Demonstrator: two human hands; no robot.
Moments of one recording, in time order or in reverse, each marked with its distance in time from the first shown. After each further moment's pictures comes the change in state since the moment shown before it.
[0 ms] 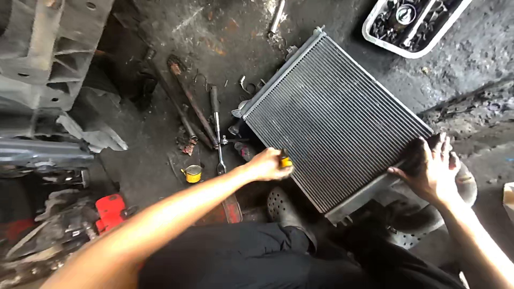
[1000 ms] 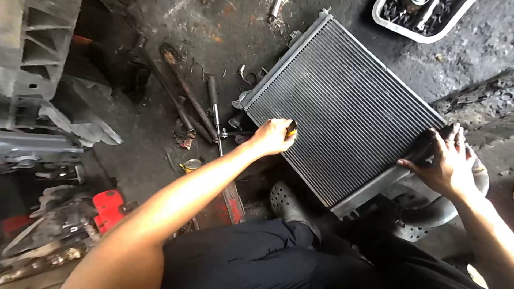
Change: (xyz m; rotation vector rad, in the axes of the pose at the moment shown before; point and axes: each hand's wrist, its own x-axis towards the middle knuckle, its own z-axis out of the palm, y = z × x) left_hand 0.031 -0.018 -0.018 0.196 0.361 0.172; right_hand 0.003 -0.007 -0.009 -0.057 -0.044 0.036
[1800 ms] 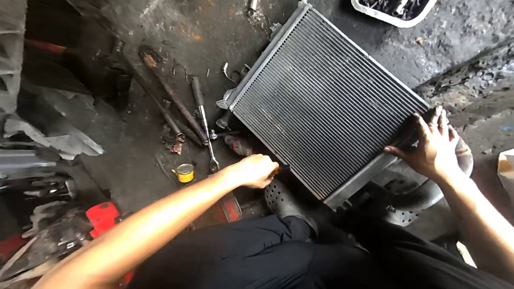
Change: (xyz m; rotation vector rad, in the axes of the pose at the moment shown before) left_hand -0.036 0.045 -0.007 0.130 -1.000 -0.148; right_hand -0.001 0.003 0.003 -0.055 0.022 -0.029
